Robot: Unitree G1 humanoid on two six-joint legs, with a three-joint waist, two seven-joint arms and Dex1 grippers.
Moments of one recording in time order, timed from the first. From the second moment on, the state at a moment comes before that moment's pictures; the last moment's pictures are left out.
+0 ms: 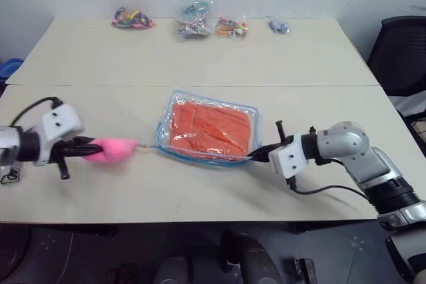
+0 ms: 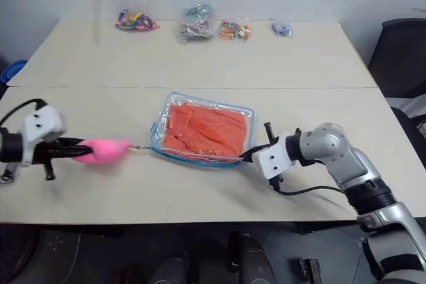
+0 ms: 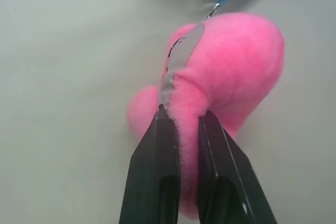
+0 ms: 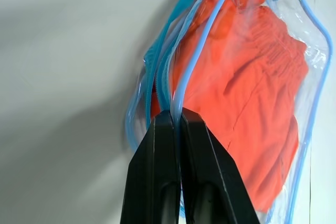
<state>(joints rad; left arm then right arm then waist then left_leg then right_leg) -0.29 1.17 0.22 0.14 -0.24 0.34 -1.16 -0.60 -0.81 0.34 0.14 0.00 -0.52 1.18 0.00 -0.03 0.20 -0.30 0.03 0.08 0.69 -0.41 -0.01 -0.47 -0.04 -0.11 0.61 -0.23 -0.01</state>
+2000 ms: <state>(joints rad) -0.63 0.90 -0.20 0.17 0.11 -0.28 -1.05 -0.20 -0.85 -0.08 -0.62 0.74 0.64 0.93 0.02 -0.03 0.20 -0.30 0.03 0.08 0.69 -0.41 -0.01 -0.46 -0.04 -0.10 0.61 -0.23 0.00</state>
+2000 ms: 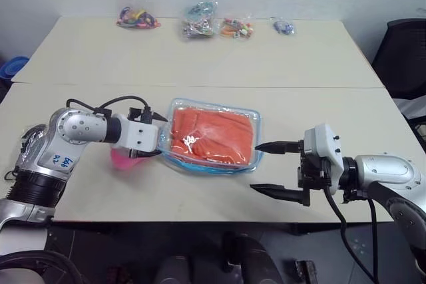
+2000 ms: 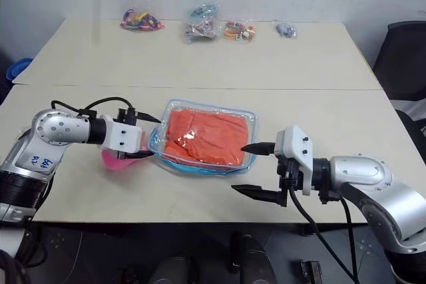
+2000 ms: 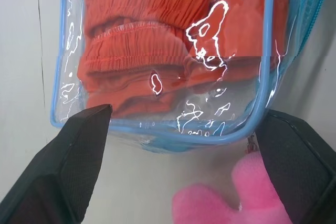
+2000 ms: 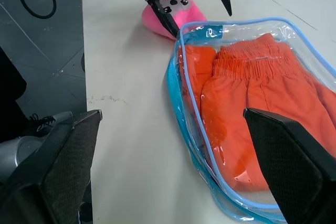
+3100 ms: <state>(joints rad) -0.47 0.65 -0.11 -0.31 -0.31 0.70 -0.86 -0.28 -0.70 0.21 -0.38 0.13 0.32 0.70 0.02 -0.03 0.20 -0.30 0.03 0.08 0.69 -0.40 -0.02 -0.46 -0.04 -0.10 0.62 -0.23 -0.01</state>
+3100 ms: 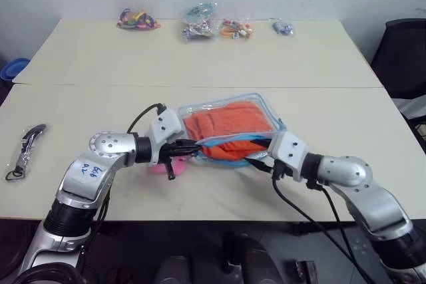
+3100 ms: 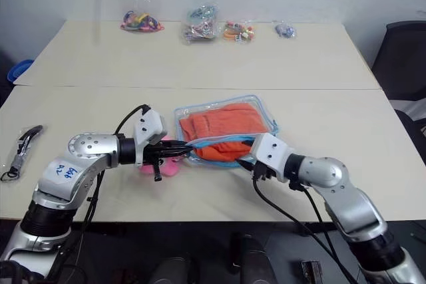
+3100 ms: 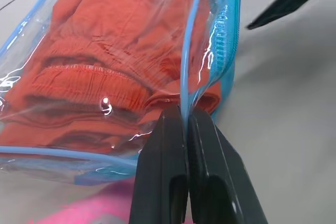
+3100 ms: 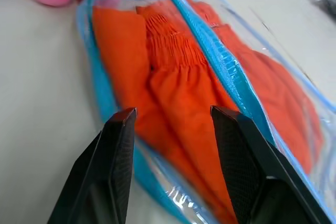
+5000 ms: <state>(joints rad) -0.48 0.62 -0.11 -0.32 -0.31 0.70 -0.82 -0.45 -0.51 0.40 -0.01 -0.58 -0.08 0.58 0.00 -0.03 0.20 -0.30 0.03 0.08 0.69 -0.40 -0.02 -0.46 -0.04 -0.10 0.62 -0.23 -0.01</state>
